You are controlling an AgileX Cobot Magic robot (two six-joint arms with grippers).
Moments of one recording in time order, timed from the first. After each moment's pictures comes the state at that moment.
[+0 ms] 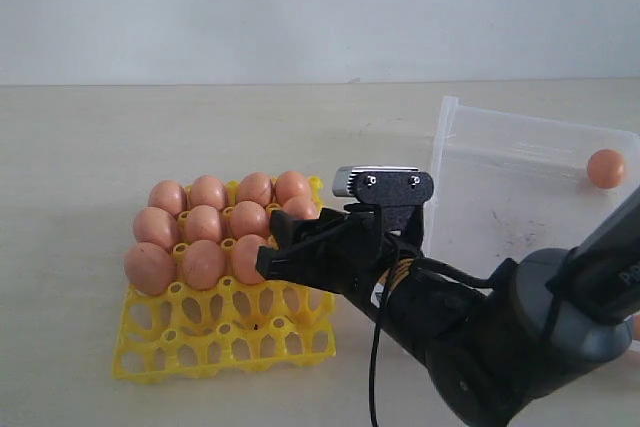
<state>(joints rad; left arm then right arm) -0.25 0.00 0.00 0.12 0.36 -0.05 0.85 2.00 -0.63 0.24 -1.05 0.38</state>
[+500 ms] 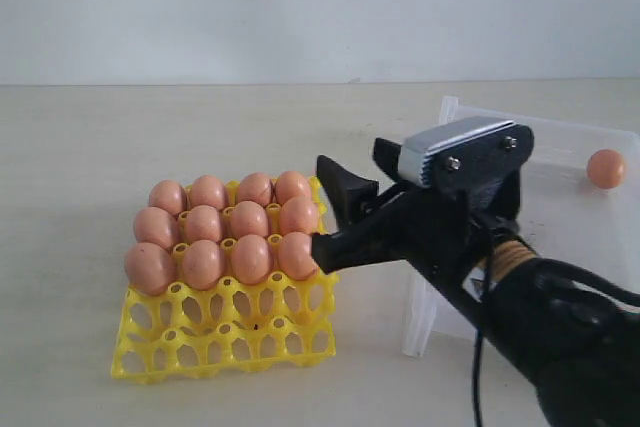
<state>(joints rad) -0.25 0.00 0.00 0.12 0.36 -0.05 0.85 1.70 -0.41 0.29 -1.21 0.02</state>
